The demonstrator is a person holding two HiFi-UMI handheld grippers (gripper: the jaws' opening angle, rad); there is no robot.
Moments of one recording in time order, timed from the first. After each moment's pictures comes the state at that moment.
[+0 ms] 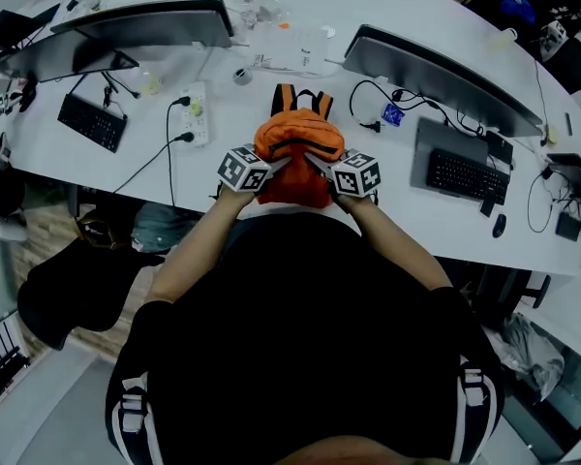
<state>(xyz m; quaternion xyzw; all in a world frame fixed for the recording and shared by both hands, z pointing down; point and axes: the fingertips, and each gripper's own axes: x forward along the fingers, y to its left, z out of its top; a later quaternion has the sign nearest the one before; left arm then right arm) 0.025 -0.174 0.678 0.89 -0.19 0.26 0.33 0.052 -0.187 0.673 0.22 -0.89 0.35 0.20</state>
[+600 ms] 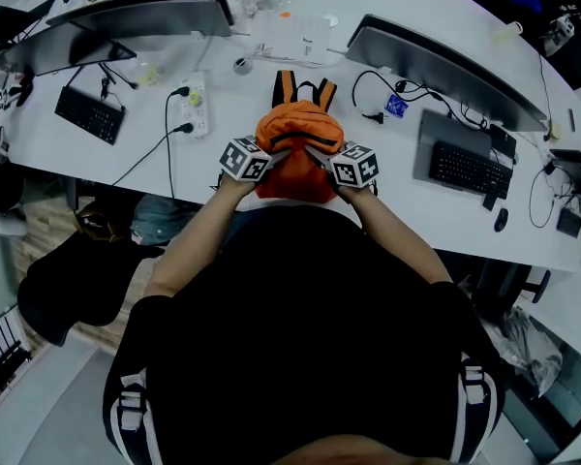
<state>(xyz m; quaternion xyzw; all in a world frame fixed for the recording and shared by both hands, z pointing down) 0.021 -0.171 0.711 0.88 -0.18 0.27 0.36 0.051 -0.184 0.708 0.21 -0.89 0.35 0.21</state>
